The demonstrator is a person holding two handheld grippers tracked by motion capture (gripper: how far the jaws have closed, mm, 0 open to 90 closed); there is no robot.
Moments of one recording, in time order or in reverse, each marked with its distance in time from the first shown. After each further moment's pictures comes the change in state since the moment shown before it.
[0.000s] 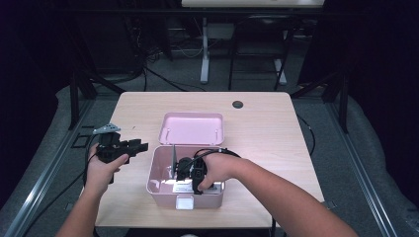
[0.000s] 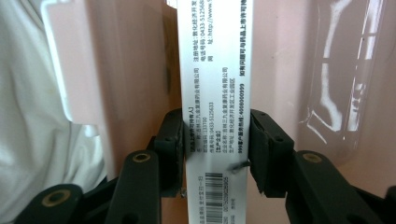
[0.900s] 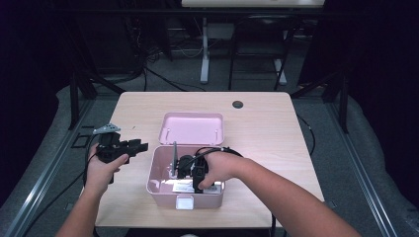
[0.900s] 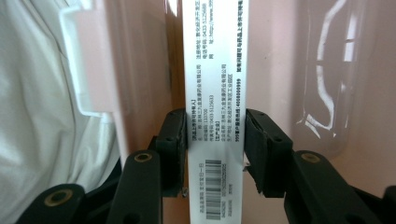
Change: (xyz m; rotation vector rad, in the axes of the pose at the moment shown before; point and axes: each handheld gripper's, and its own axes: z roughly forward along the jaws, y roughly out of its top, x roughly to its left) left arm 0.001 0.000 0.000 0.001 0.002 -0.004; right arm 0.002 -0.003 -0.010 -0.025 -0.016 0.009
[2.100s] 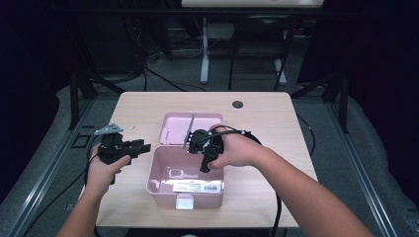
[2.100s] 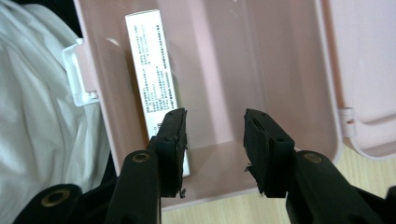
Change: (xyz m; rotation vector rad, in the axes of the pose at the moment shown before) left arm -0.013 0.004 -0.002 0.001 -0.031 0.043; right arm -0.014 -0.032 -0.072 -0.188 -0.140 0.136
